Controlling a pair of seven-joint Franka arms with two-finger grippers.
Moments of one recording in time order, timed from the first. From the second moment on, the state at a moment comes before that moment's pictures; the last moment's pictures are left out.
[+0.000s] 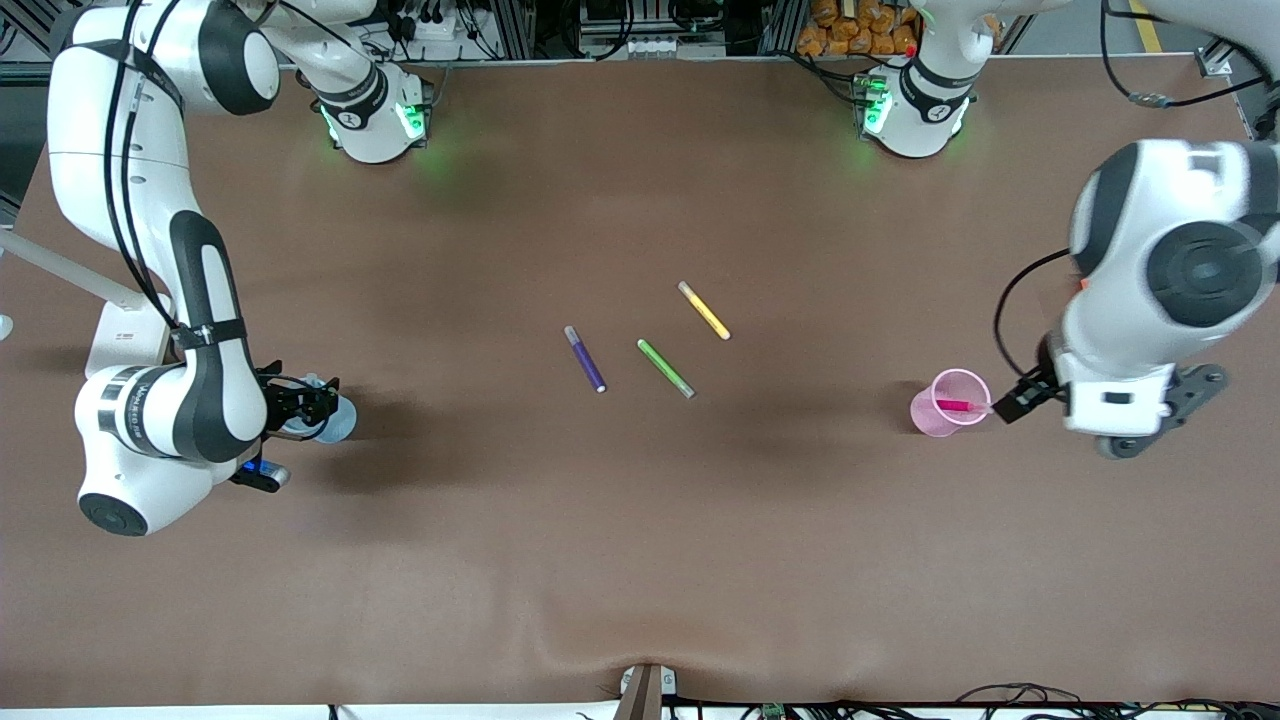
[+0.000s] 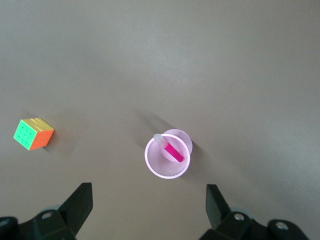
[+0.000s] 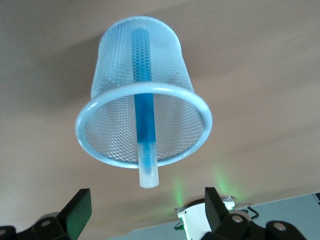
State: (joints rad) left arm 0.02 0.32 -0.23 -1.47 0.29 1.67 -0.85; right arm 0.02 0.85 -0.08 -1.18 0.14 1.29 0.24
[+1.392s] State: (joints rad) left arm 0.03 0.12 -0.24 -1.46 0.15 1.57 -0.66; right arm 0.03 0.09 -0.06 -1.68 0.00 1.79 -0.09
